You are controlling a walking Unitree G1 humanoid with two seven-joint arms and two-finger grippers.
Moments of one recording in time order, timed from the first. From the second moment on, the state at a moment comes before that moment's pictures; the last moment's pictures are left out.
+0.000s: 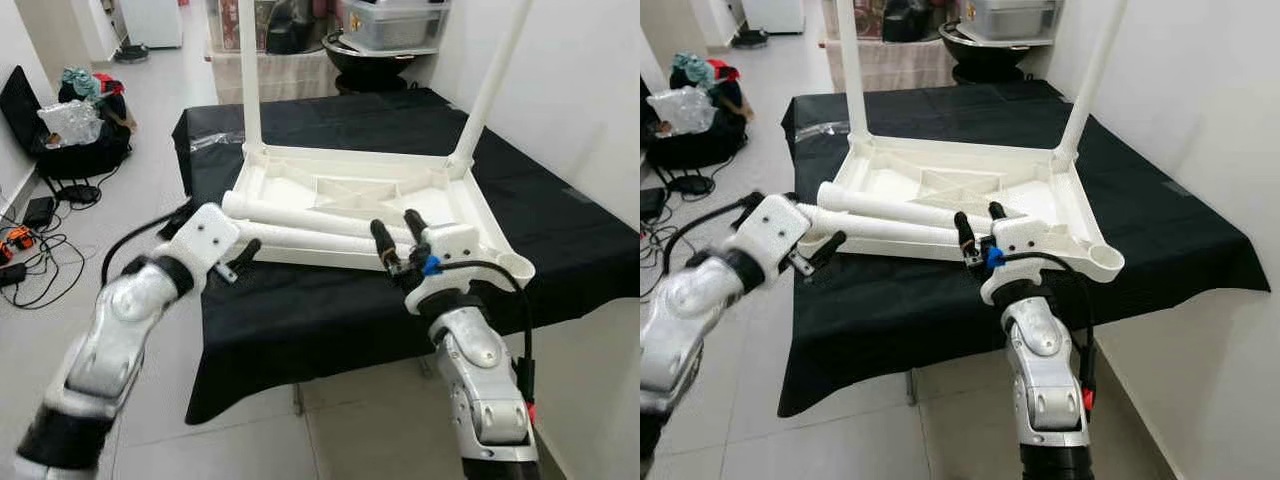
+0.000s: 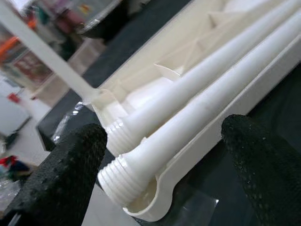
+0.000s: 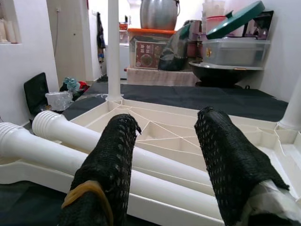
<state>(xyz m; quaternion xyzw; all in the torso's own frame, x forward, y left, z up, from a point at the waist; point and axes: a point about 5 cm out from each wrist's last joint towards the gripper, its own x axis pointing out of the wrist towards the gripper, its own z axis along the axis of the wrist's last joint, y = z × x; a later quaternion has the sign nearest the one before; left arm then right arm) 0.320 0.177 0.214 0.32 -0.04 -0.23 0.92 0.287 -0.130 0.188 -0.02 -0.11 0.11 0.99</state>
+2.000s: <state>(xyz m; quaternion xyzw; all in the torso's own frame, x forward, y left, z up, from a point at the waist) 0.398 0.187 0.277 0.53 0.14 -0.44 0.71 0.267 -0.142 0.205 0.00 -0.07 0.06 1.00</state>
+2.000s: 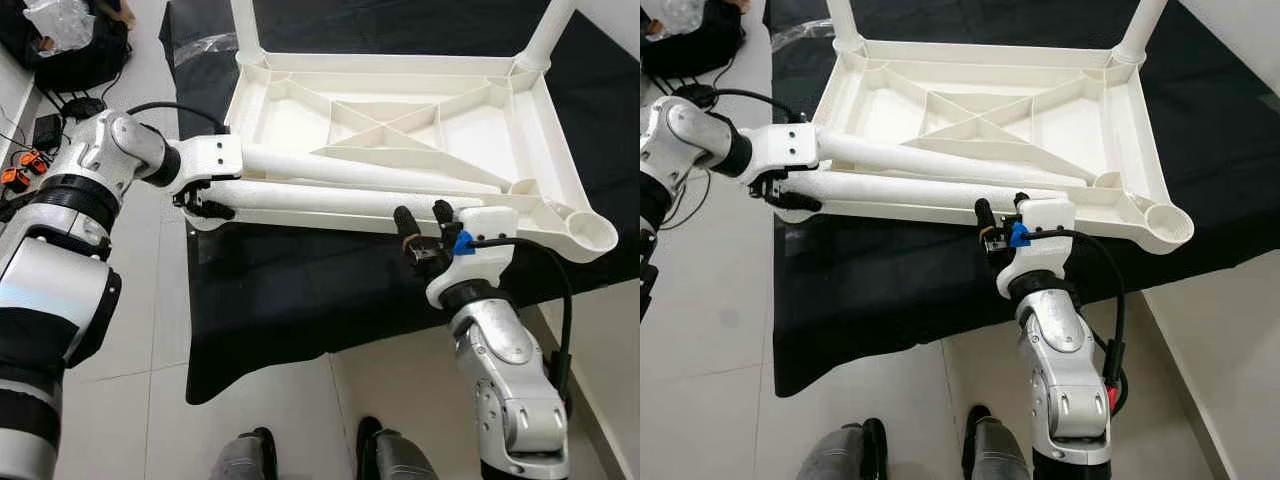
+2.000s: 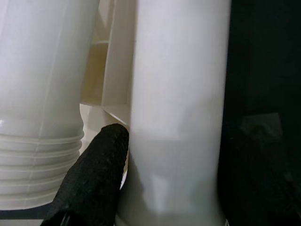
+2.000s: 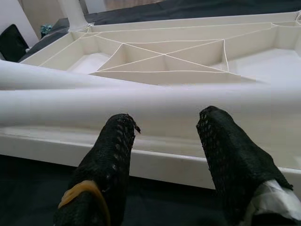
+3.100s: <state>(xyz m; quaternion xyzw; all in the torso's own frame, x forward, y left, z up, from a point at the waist) 0.405 0.171 0.316 0.49 0.03 -0.39 0.78 0.275 -0.139 0.207 0.00 -0.08 0.06 1.00</state>
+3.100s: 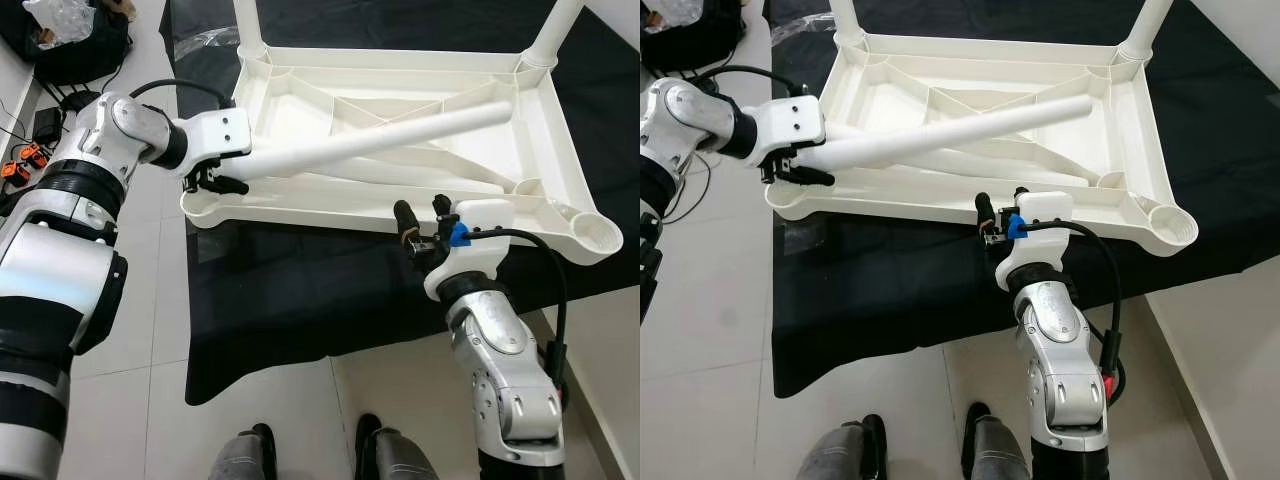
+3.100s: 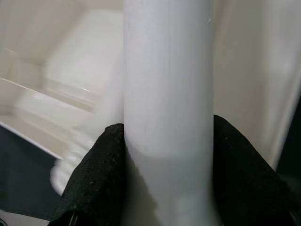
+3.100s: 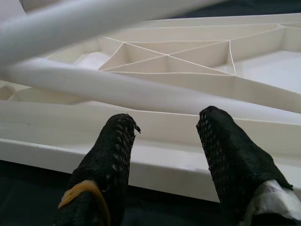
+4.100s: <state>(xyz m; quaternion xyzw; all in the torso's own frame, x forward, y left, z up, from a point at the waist) 0.381 0.146 0.300 0.29 -0.22 -0.32 0.87 0.312 -0.126 0.240 0.11 -0.13 0.16 0.97</state>
